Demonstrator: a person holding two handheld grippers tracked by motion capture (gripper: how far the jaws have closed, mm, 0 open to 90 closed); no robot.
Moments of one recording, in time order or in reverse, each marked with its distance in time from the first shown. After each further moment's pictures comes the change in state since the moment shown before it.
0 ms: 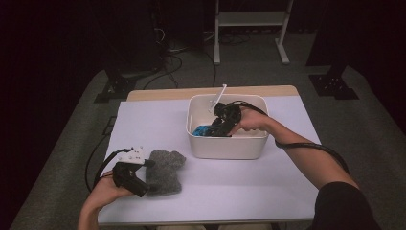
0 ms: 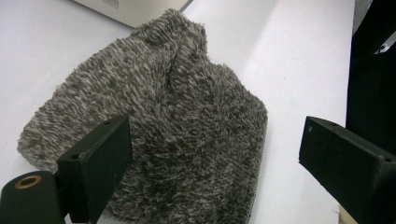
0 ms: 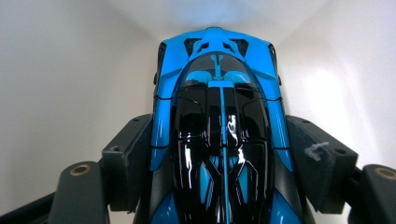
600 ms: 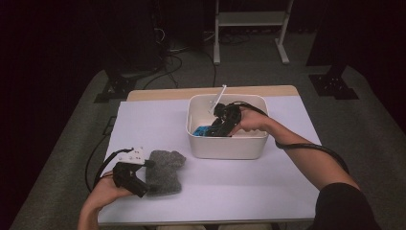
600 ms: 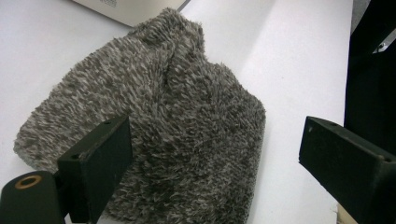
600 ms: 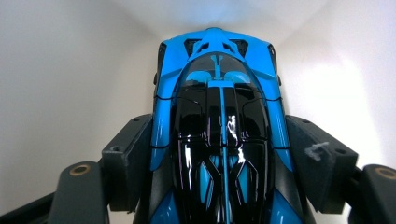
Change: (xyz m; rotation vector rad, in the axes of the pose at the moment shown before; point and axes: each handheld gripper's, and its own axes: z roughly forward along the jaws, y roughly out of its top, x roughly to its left) left arm -0.001 0.000 0.000 0.002 -0.005 0.001; right arm 0.002 0.000 0.000 0.007 -0.001 -0.002
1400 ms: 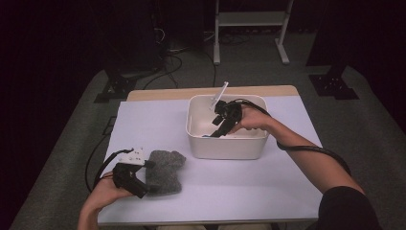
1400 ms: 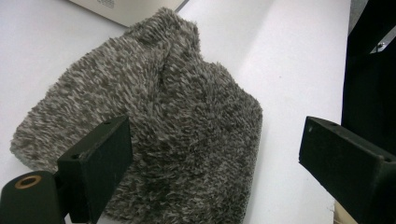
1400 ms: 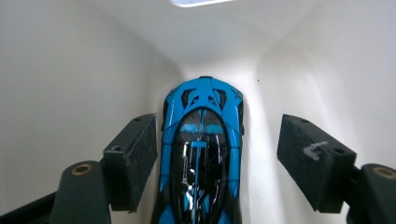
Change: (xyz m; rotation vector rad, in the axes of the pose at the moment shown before) left arm -0.002 0.000 0.000 0.001 -0.001 0.000; right arm 0.005 0.003 -0.013 -0.021 -0.037 0.018
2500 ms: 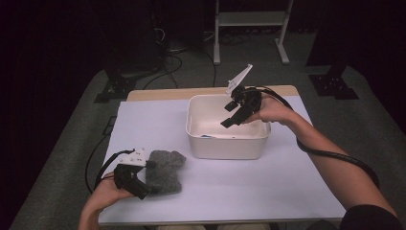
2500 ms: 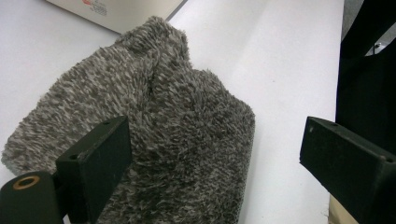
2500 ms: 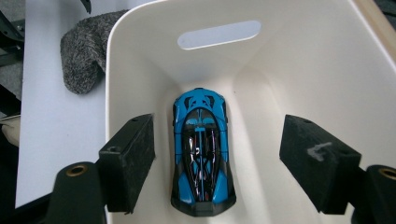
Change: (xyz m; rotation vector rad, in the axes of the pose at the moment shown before) left arm -0.005 0.003 0.001 -0.012 -0.006 0.016; right arm 0.027 -0.006 -0.083 -0.114 -0.111 0.043
